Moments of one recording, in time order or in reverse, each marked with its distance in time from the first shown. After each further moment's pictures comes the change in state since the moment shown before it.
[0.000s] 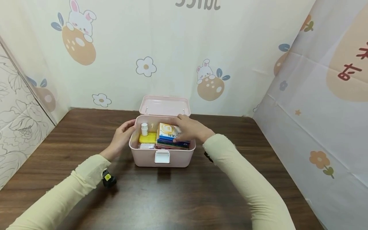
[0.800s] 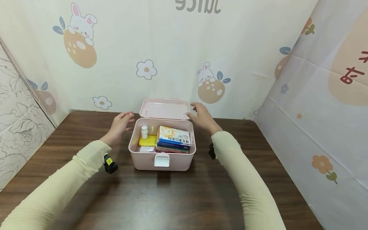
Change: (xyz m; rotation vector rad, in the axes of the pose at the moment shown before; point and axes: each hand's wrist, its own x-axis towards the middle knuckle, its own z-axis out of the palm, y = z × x) left_hand 0.042 0.027 -0.012 -0.046 0.073 -0.099; right_hand 0.011 0.063 -0.011 0.320 0.445 0.141
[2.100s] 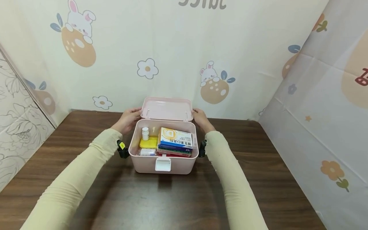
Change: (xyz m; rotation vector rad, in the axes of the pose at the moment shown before) left_hand 0.070 -0.006 0.015 -0.155 -0.055 -0.196; right_hand 0.039 0.025 0.040 0.723 -0.025 0.439
